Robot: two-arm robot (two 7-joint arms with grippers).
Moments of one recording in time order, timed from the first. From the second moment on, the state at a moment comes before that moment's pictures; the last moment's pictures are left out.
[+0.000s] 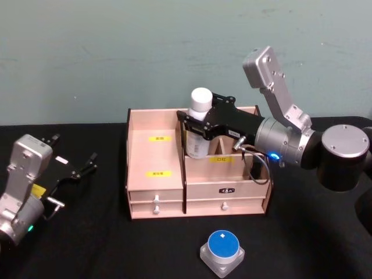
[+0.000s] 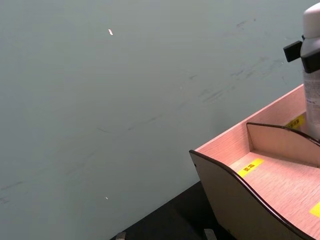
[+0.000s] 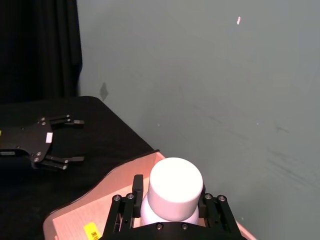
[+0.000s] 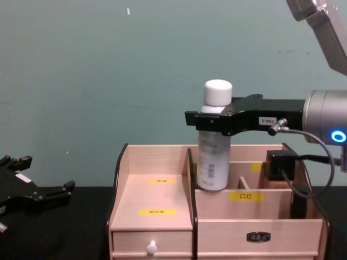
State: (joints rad) left arm -0.20 0.60 0.45 -1.41 -0.25 -0.12 0.03; right arm 0.55 0.35 -0.51 -1.34 0.32 0.12 0.51
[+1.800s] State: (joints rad) left arm -0.20 0.60 0.45 -1.41 -0.25 -0.12 0.03; right arm 0.58 0.32 -0.51 -1.27 0.33 0.10 0.53
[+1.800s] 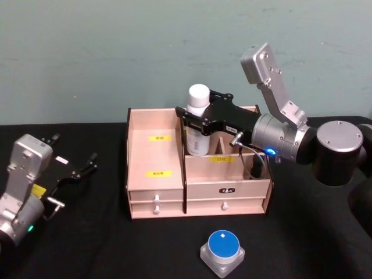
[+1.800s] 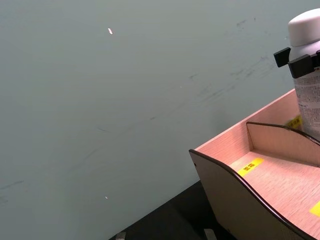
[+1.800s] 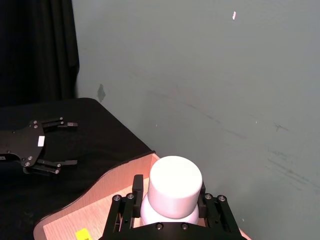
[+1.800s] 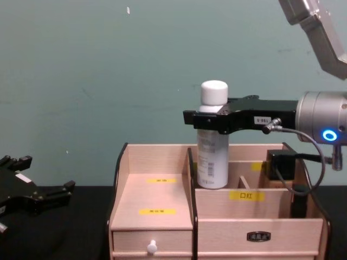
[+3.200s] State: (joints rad) left arm -0.20 0.60 0.45 -1.41 -0.25 -0.12 0.03; right arm 0.62 0.31 -0.52 -1.19 0.33 0.08 0.54
